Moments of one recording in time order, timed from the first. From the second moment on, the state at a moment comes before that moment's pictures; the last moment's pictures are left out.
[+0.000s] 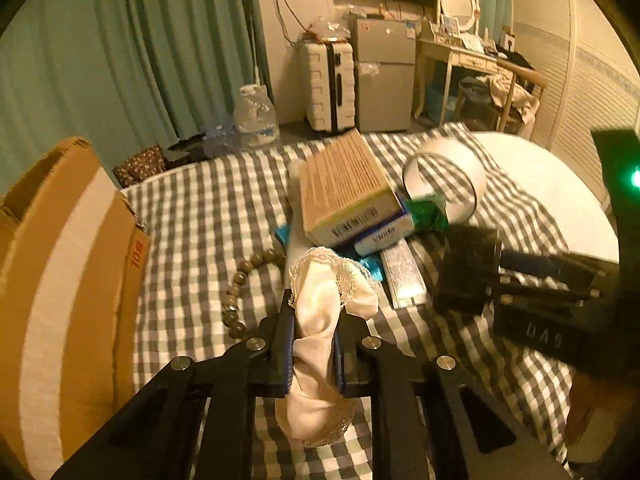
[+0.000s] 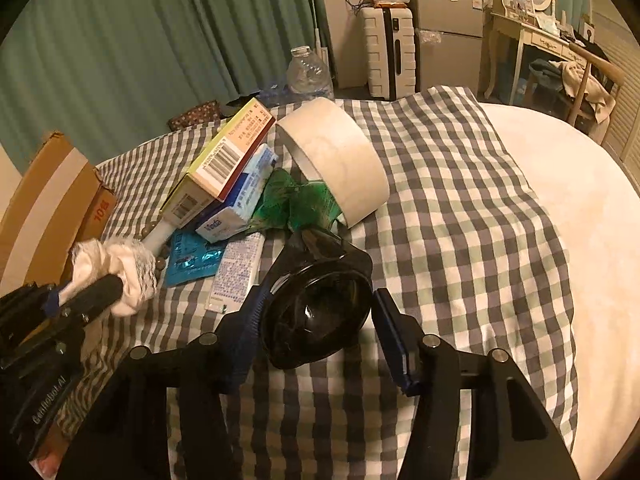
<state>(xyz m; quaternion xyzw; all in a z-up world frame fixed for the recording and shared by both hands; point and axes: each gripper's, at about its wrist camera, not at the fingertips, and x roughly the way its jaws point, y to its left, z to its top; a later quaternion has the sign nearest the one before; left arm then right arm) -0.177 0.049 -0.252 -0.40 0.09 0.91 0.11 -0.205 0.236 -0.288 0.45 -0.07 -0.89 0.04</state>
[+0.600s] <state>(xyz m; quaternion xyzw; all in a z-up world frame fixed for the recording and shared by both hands) -0.156 0.030 -0.189 -0.32 0.08 0.94 0.10 -0.171 0.235 -0.233 0.40 -0.06 -0.92 0.02</state>
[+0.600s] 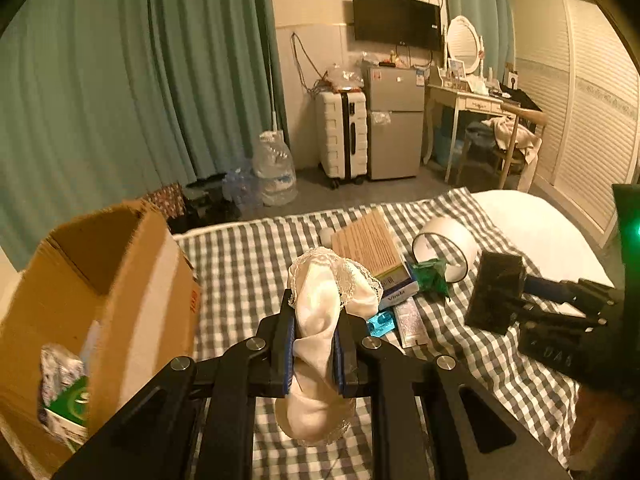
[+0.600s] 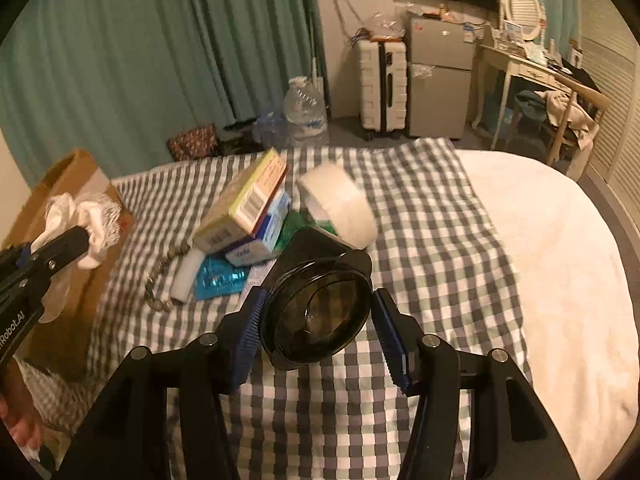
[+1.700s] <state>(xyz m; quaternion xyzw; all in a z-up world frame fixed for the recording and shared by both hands) -0.118 -0.081 -0.076 -0.20 0.06 0.98 0.03 -0.125 0.149 -0.088 0.25 -0.05 -0.96 0.05</state>
